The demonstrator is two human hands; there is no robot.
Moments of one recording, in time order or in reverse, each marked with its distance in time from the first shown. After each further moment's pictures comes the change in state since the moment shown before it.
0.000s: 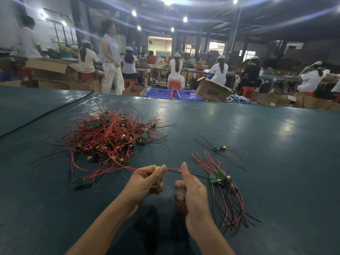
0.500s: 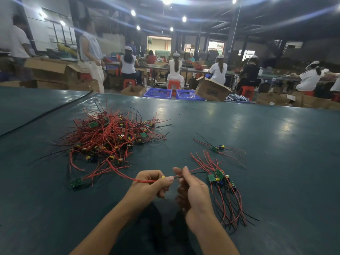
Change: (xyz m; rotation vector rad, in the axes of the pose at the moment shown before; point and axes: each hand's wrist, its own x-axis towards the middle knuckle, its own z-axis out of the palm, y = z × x) left_hand 0.002 -0.014 0.003 0.222 -0.089 0.145; right_hand 0.001 -0.012 -0.001 0.119 0.005 0.049
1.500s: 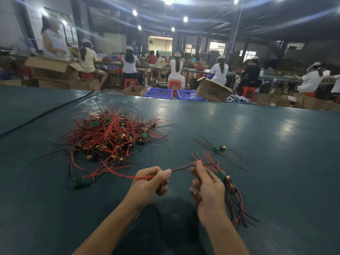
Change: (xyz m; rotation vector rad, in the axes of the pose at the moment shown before) left_hand 0.000 0.005 0.004 -0.101 0.135 -0.030; right_hand 0.014 -0.009 -0.017 0.107 0.106 -0.173
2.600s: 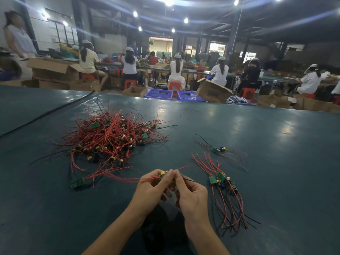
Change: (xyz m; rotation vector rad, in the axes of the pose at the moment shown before) left_hand -0.013 0.020 0.012 -0.037 -0.054 -0.192; right_hand -0.029 0.020 0.017 -0.232 -0.213 -0.099
